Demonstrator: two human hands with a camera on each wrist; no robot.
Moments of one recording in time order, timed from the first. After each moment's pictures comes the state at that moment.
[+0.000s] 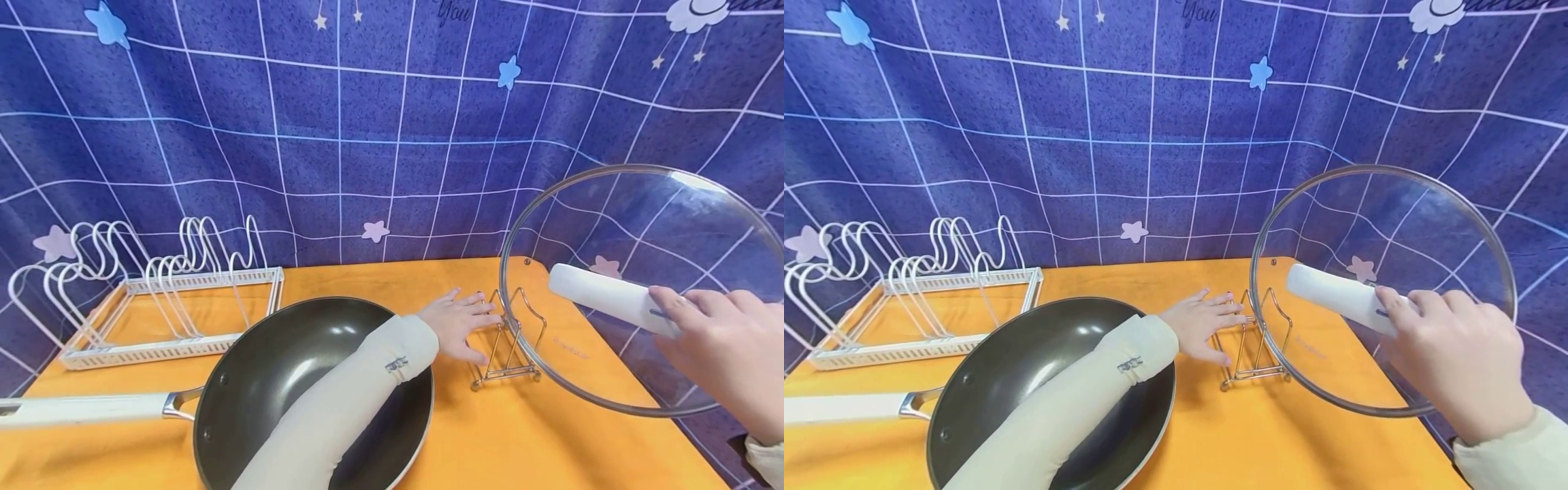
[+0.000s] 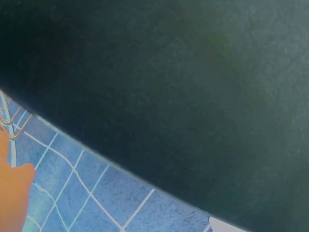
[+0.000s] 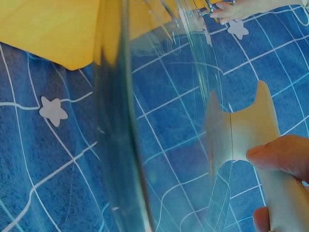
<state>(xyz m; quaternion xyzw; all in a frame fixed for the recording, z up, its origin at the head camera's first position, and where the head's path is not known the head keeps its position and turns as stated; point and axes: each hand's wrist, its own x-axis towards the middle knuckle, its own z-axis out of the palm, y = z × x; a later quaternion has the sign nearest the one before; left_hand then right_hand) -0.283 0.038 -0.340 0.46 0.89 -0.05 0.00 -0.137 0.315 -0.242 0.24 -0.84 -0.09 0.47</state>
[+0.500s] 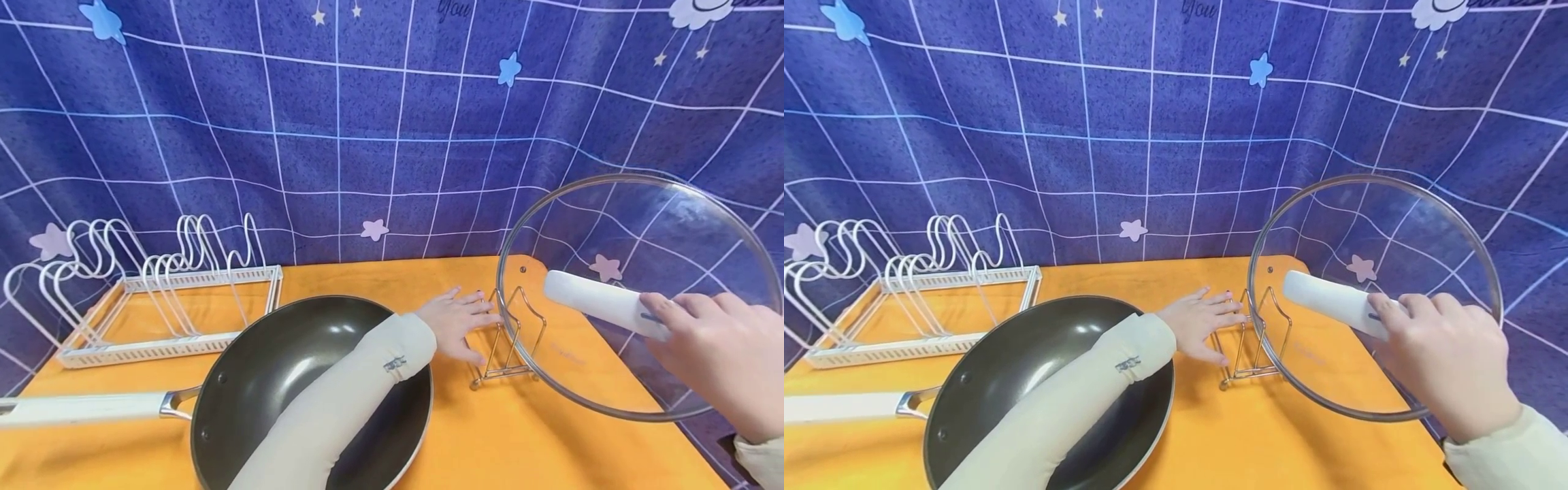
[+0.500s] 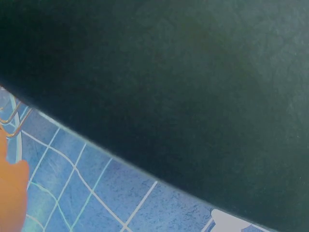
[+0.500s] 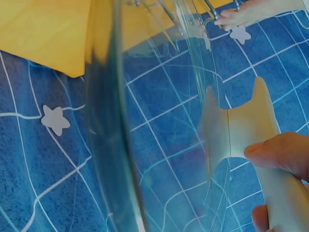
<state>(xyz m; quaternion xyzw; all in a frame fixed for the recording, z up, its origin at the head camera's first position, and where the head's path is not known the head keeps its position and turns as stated) -0.286 0.037 -0.342 0.48 0.87 -0.09 -0.02 -0.143 0.315 -0.245 0.27 -0.83 -0.11 0.47</state>
